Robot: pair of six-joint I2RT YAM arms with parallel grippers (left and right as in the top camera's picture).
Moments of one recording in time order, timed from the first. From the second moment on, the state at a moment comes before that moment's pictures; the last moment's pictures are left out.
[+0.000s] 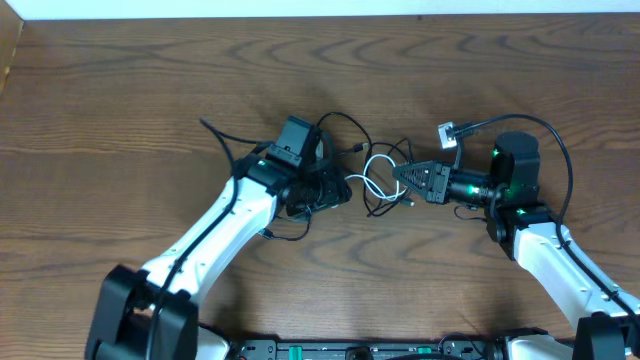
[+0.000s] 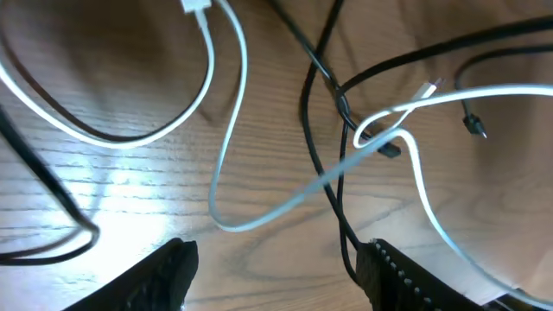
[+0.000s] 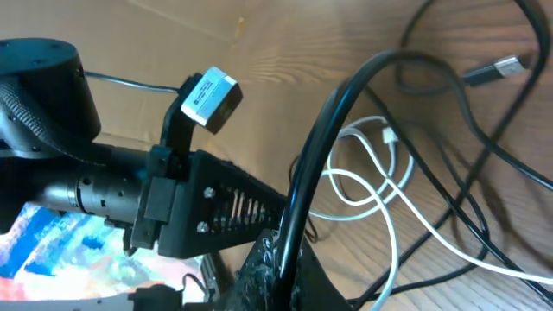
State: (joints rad) left arm -0.48 1.57 1.04 -0.66 0.37 -0.79; right arm 0.12 1.37 0.59 0.22 -1.02 0.64
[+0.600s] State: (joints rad) left arm -0.48 1.60 1.04 -0.56 0.27 -0.53; right arm 0.12 1.37 0.59 0.17 -0.97 0.62
